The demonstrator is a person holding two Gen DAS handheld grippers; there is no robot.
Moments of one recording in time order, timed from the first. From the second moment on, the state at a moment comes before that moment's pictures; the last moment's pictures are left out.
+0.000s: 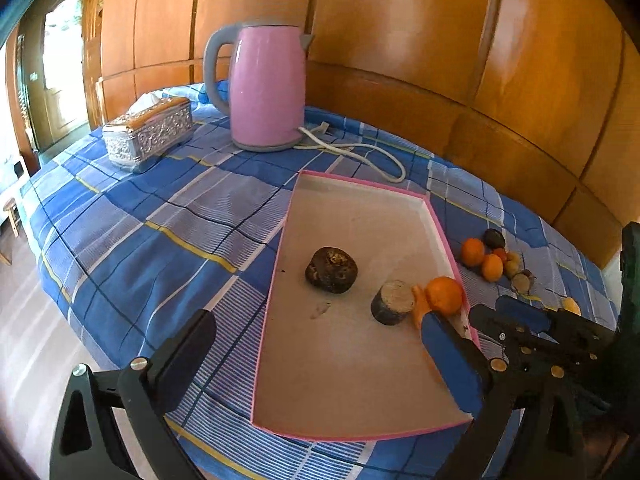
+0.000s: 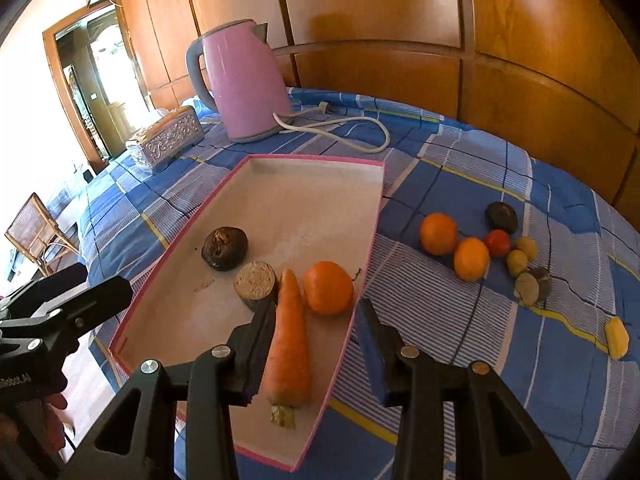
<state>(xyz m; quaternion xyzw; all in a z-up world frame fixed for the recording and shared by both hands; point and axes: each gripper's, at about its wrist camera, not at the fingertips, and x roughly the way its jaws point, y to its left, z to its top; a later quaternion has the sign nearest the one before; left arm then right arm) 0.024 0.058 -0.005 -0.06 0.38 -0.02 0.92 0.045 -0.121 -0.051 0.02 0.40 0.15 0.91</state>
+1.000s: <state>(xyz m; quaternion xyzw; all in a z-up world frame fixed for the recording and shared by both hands) 0.023 -0.006 -0.002 -0.01 0.37 -0.09 0.92 0.014 -0.205 -0.048 0.08 0.38 0.07 0.92</state>
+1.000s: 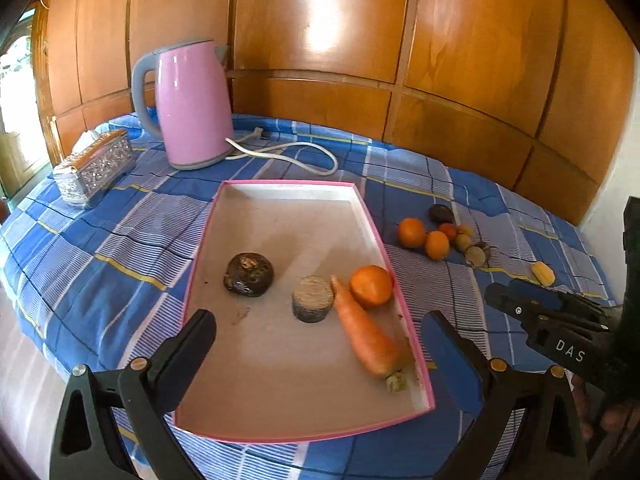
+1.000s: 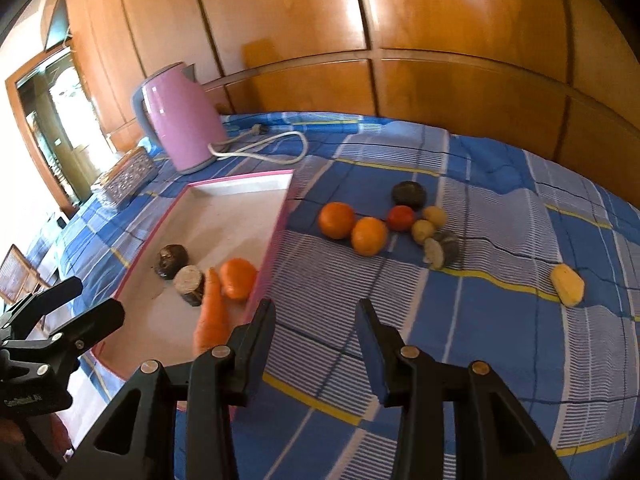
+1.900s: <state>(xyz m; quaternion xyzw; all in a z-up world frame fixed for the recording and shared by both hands) 0.101 -0.109 -0.015 0.05 0.45 -0.21 0.87 0.004 -0.319 -0.070 0.16 0.38 -0.04 0.91</state>
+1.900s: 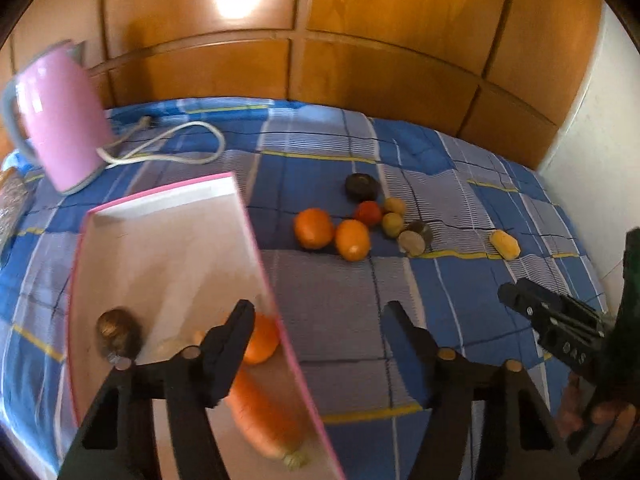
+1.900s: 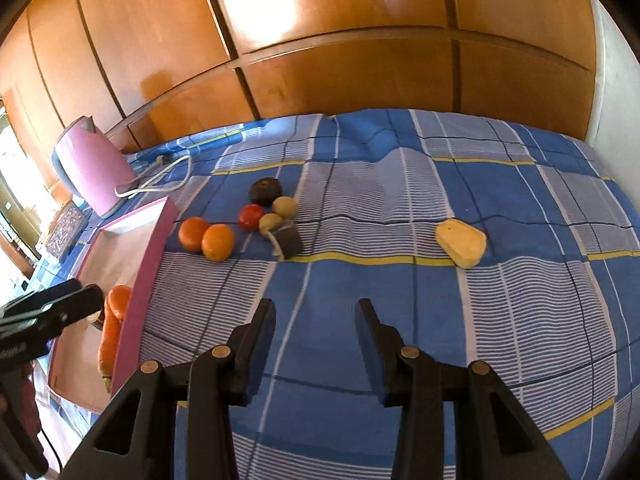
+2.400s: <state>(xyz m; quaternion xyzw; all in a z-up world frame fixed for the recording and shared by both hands) 0.196 -0.152 -0.048 0.01 0.49 -0.19 0.85 0.002 -0.371 -0.082 0.17 0.39 -0.08 0.90</state>
